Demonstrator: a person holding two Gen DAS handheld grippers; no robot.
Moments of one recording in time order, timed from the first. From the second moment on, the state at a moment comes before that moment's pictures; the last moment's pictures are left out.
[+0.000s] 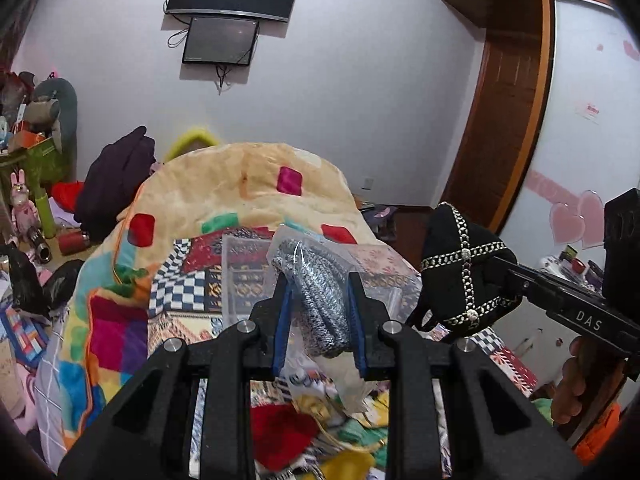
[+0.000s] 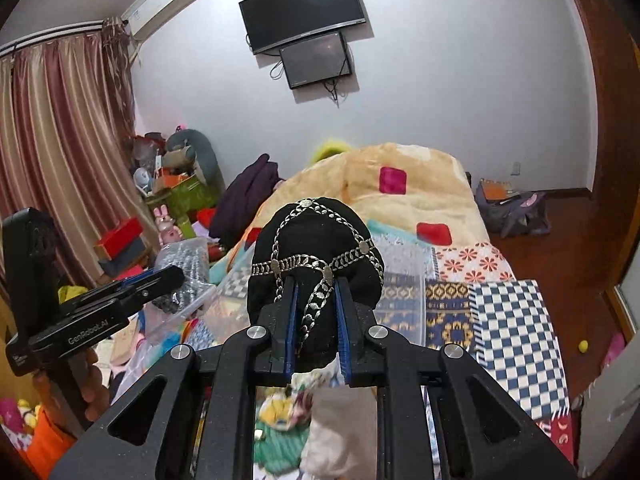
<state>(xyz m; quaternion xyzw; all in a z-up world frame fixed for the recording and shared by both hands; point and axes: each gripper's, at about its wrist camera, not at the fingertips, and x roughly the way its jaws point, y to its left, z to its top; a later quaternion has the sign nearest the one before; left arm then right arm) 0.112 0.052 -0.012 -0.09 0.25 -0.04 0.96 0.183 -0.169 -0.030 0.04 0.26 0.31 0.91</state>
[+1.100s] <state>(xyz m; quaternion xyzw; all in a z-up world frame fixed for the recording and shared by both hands) 0.213 0.041 -0.086 -0.05 0.38 -0.04 0.92 0.246 -0.128 -0.080 -0.01 0.38 0.27 0.88</state>
